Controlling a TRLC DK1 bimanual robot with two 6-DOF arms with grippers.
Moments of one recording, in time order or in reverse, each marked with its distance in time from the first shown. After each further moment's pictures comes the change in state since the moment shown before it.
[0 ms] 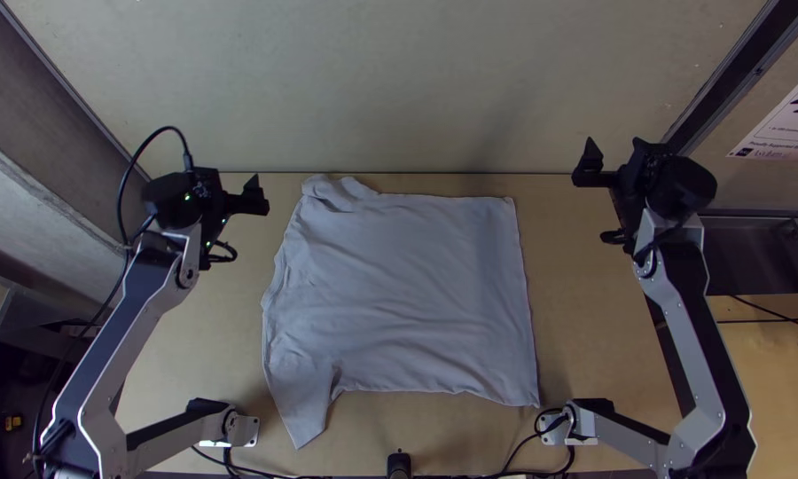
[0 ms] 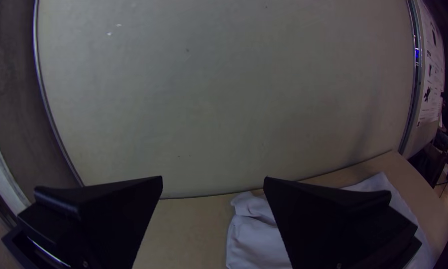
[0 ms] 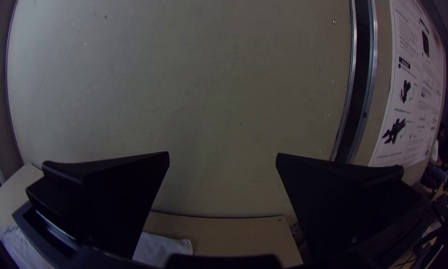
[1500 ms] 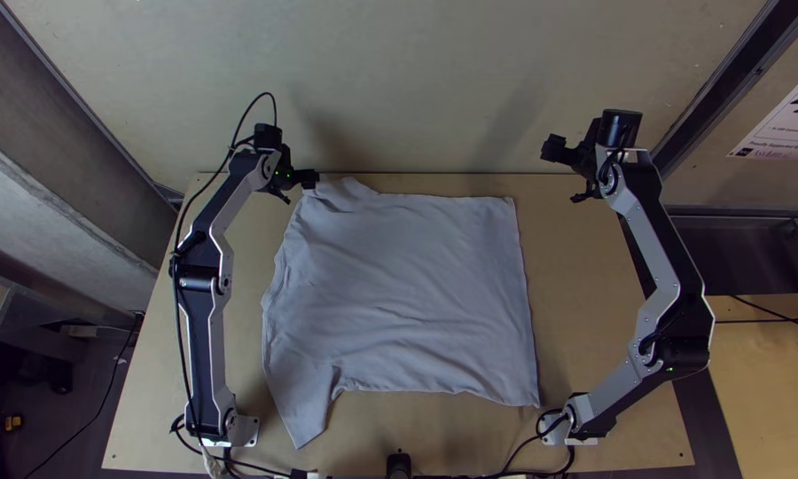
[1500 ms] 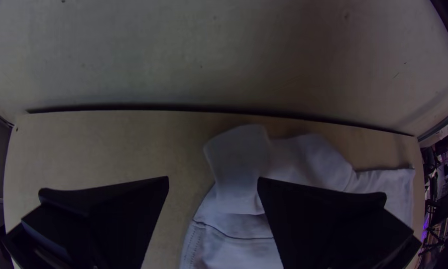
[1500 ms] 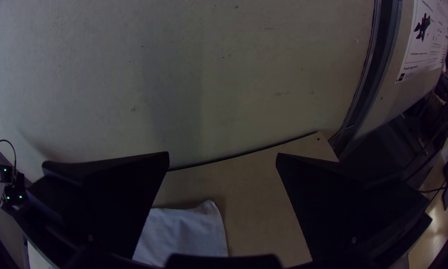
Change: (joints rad) left arm 0.046 1.136 1.040 -0.578 0.181 -0.221; right arm 0.000 0.527 0.468 -0.429 0.003 0.311
